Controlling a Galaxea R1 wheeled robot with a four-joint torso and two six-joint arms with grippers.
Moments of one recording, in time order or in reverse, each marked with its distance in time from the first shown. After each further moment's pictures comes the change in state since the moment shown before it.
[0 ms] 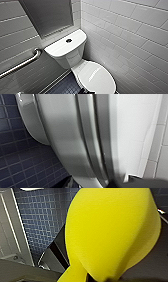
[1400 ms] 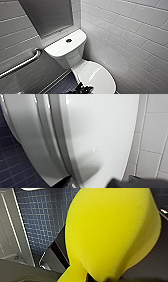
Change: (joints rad) left arm -0.081 -0.119 0.190 0.001 0.033 -0.035; right arm 0.005 0.005 -0.001 0.000 -0.001 0.000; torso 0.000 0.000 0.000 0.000
